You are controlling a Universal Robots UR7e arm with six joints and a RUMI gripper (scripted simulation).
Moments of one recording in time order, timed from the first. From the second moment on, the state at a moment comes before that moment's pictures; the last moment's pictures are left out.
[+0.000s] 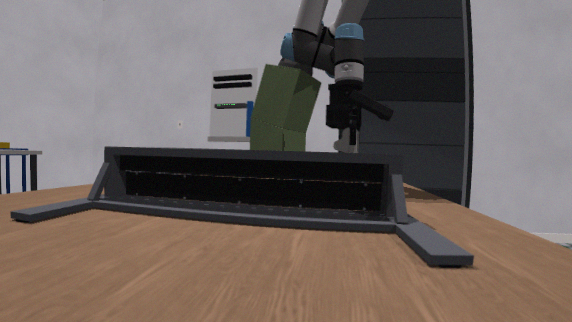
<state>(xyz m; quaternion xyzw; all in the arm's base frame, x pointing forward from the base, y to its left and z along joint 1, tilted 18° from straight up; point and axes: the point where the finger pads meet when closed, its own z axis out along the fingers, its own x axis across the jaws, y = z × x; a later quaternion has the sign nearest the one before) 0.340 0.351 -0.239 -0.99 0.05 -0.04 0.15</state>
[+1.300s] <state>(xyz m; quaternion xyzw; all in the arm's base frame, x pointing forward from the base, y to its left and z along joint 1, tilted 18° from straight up) 0.381 0.329 -0.231 -0.97 0.21 -0.01 0.16</state>
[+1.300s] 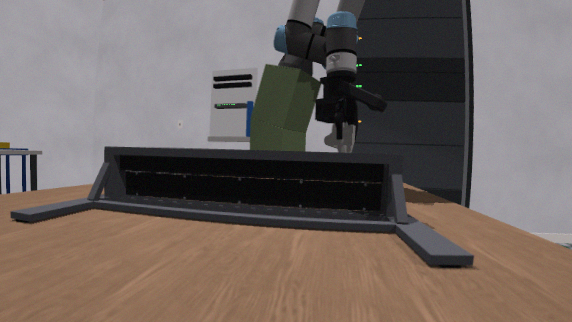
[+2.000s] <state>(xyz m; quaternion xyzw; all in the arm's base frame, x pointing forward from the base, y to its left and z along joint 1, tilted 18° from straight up) 0.410 0.315 -0.226 -0.94 0.31 0.01 0.15</state>
